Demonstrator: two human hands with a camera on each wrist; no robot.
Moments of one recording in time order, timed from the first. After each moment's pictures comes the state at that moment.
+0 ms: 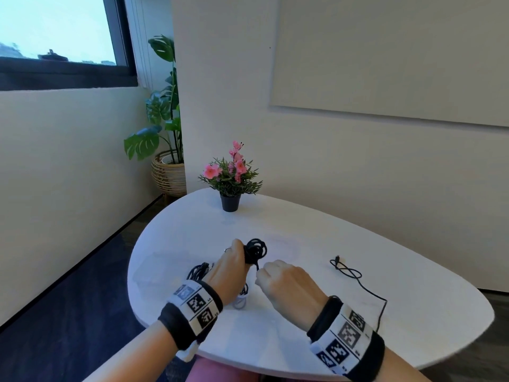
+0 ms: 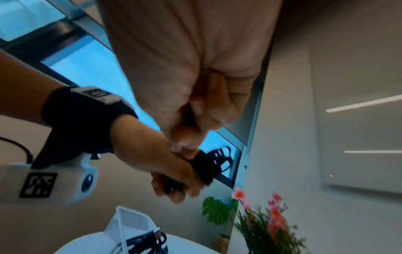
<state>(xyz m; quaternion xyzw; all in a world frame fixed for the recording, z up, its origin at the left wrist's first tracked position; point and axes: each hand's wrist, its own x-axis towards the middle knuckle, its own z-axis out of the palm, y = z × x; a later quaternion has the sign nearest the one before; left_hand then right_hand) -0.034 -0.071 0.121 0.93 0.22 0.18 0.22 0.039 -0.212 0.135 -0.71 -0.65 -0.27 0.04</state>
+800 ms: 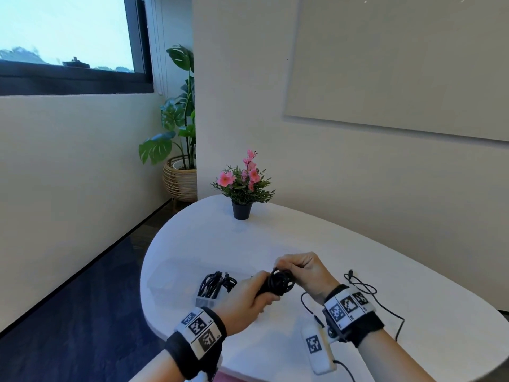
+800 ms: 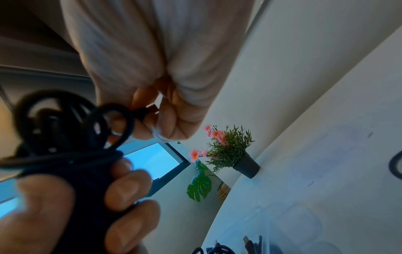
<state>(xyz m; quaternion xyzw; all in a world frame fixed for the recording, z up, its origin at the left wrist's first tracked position) -0.061 -0.070 0.102 0.89 0.05 0.16 0.43 0.087 -0.178 0.129 -0.58 -0.43 0.30 0.62</state>
